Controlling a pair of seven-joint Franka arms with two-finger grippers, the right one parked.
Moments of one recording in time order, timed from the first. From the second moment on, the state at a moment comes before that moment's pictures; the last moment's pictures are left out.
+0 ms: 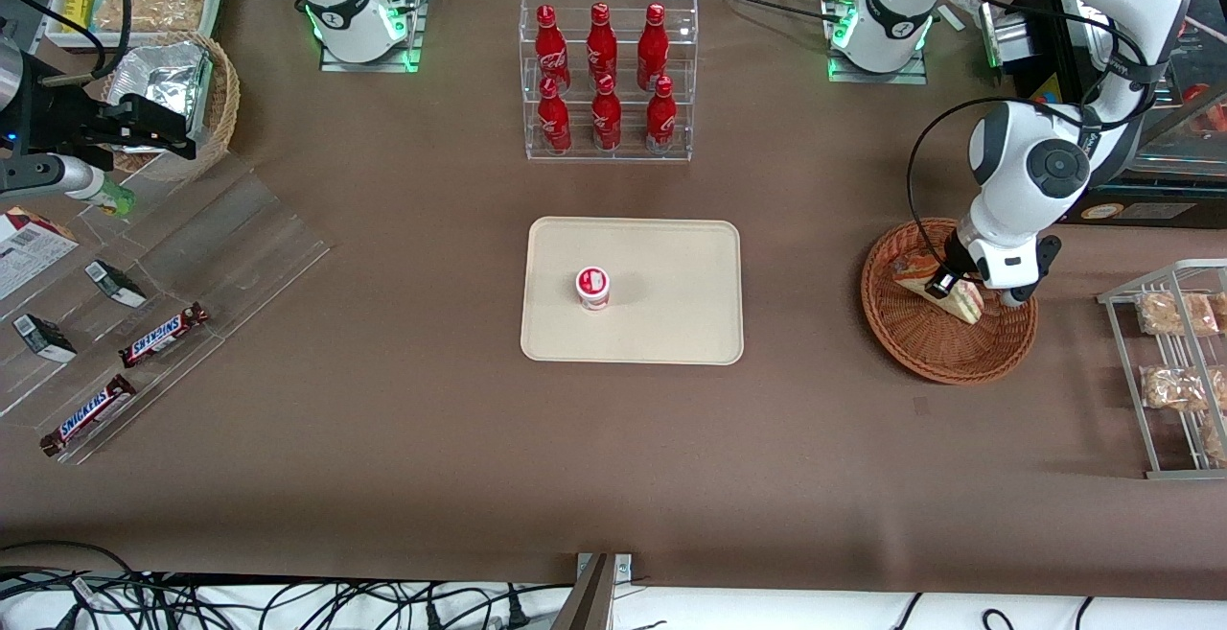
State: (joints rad) arm 0.14 0.26 -0.10 -2.34 0.20 2.65 -1.01
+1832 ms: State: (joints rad) arm 0.07 0.26 -0.67 -1.82 0.15 2.04 -0.68
